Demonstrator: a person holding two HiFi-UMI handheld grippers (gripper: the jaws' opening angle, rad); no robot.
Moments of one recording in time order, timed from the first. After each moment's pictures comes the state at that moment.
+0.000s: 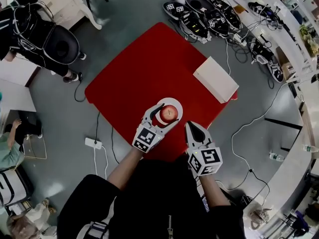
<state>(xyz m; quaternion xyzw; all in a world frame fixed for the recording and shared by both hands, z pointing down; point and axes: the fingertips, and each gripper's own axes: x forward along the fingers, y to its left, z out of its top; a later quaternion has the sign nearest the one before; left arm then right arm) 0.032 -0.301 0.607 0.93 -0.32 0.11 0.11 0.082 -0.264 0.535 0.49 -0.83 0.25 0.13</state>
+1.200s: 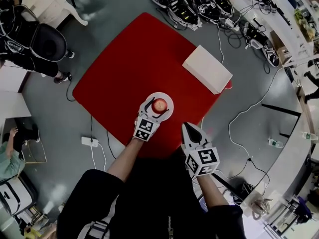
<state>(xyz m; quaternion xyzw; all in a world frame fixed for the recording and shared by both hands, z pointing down) 0.054 -0.334 0.736 0.91 -0.34 0.19 0.15 0.120 -0.260 0.568 0.51 -0.80 0.29 0.15</state>
